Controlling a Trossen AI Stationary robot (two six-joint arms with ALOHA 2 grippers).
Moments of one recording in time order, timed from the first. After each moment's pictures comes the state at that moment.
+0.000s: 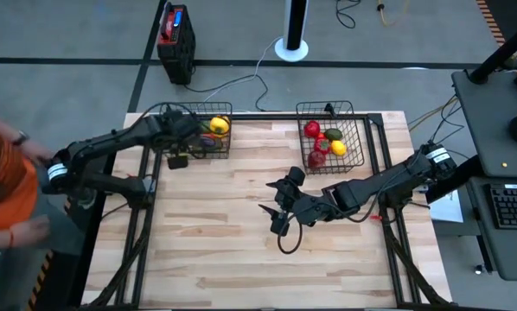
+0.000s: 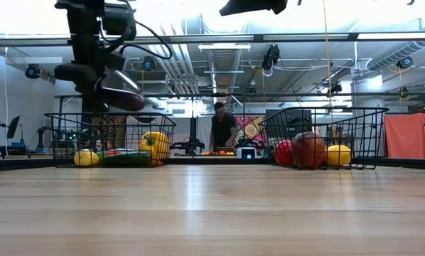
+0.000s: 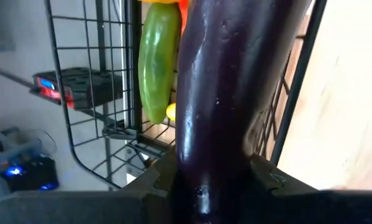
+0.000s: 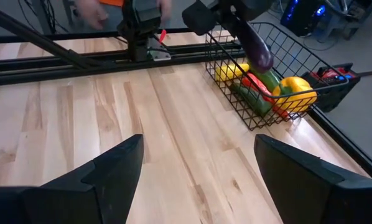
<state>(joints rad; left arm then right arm) 0.51 1.21 1.02 -1.13 -0.49 0.44 0.35 1.60 1.30 -0.23 0.64 0.25</state>
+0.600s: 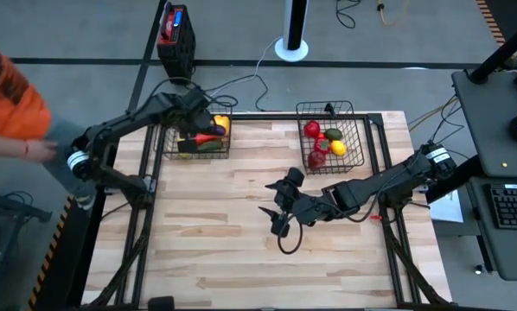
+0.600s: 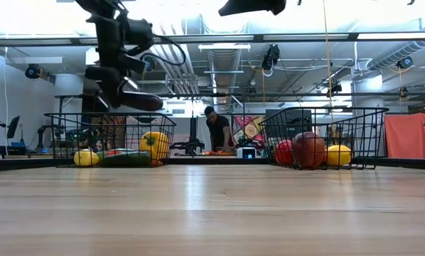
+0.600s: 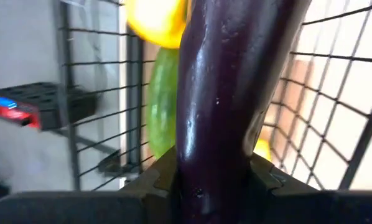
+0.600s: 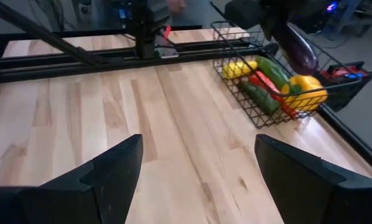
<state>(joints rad) 0.70 1.42 1.23 -1.09 -0.29 0.62 0.35 1.60 1.30 -0.24 0.62 0.25</state>
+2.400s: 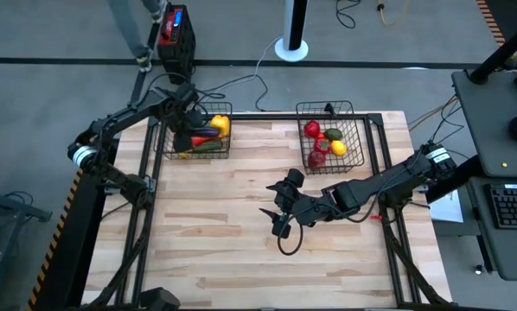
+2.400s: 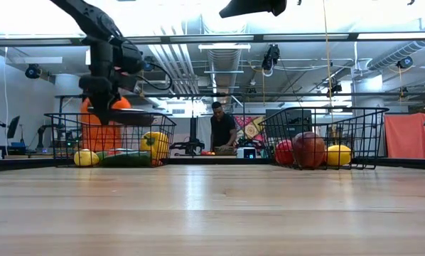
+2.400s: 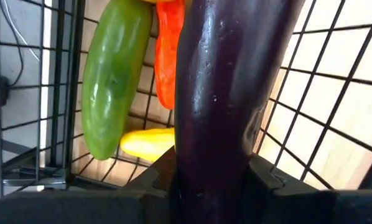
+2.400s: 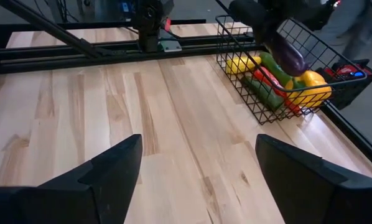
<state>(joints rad) 0.92 1.49 1.16 -1.10 -0.03 0.67 0.35 1.60 1.30 -0.26 0.59 0.25</state>
